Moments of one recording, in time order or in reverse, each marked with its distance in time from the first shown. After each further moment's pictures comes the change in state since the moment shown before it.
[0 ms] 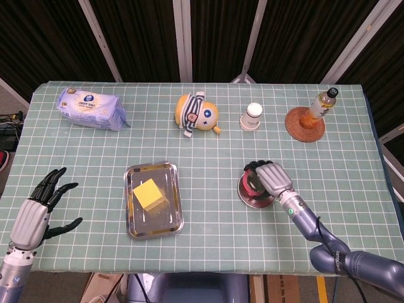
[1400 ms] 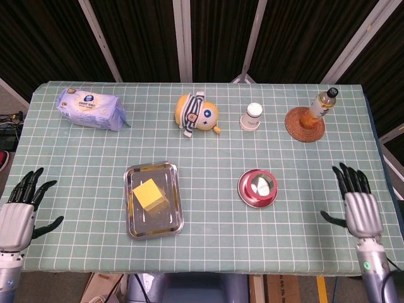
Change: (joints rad) left arm 0.073 0.053 -0.026 -0.131 -0.140 -0.032 0.290; right arm -0.510 0.235 -0.154 -0.240 -0.199 0.742 0.022
